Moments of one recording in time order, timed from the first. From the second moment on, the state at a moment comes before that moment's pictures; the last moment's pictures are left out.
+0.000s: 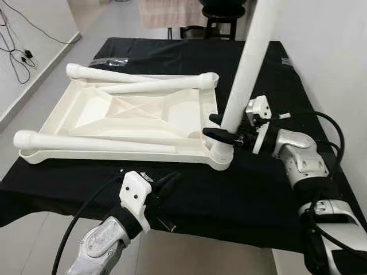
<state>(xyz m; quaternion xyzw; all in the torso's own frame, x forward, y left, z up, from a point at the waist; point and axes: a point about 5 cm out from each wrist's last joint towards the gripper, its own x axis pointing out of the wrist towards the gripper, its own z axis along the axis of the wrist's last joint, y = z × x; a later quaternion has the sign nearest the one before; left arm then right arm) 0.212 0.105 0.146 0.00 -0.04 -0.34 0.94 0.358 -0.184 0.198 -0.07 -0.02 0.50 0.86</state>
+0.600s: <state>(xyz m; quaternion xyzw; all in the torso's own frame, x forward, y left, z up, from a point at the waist) 0.217 0.108 0.142 -0.01 -0.03 -0.35 0.94 0.321 -0.125 0.170 -0.05 -0.01 0.19 0.98</state>
